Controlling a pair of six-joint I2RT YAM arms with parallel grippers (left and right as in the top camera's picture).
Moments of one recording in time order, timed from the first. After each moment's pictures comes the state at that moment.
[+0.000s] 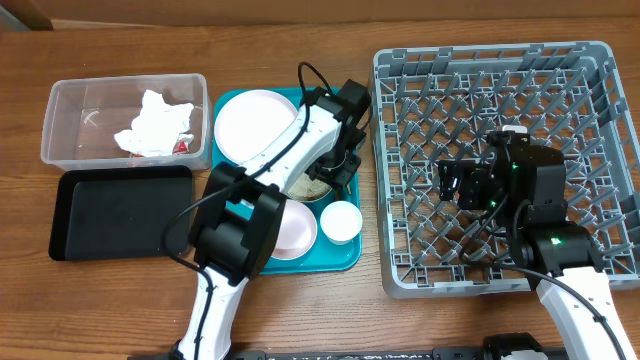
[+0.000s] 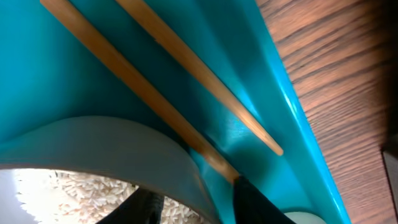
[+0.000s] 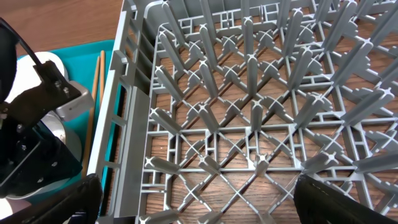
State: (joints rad) left arm -0.55 2.25 1.81 -1.16 0.05 -0.02; right arm 0.09 1.04 0.77 -0.46 -0.12 0.20
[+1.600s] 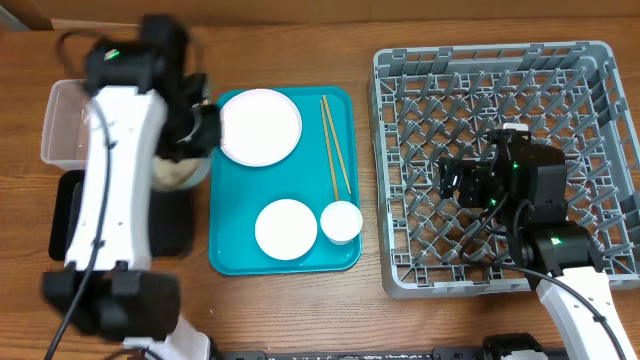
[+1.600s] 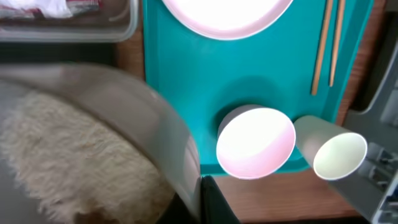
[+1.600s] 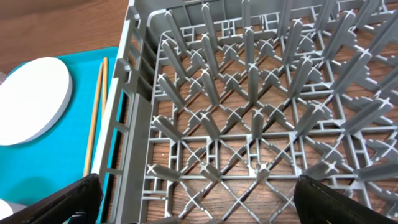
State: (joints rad) left arm 0.01 1.78 1.87 -1.59 0.15 -0.11; right arm 0.09 1.04 0.77 -0.44 -0.12 0.20
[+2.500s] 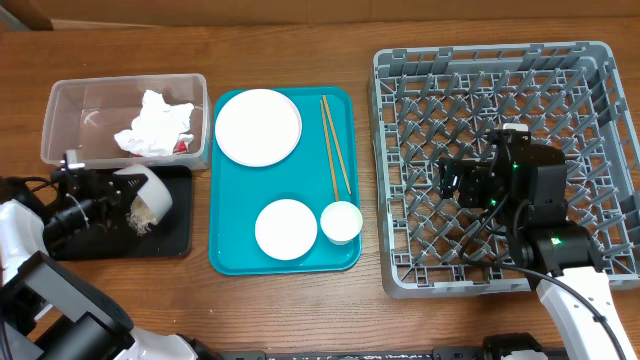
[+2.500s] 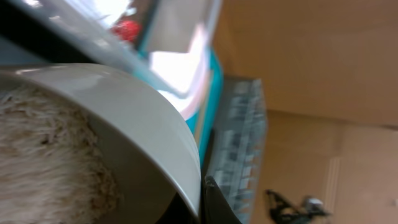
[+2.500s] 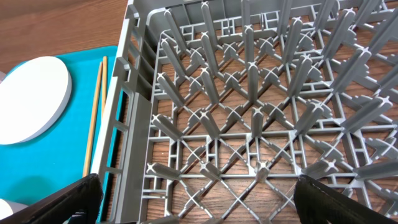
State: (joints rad) left arm 0.80 1.73 1.17 -1.05 1.16 0.08; right arm 0.09 1.04 0.77 -0.44 -0.12 0.20
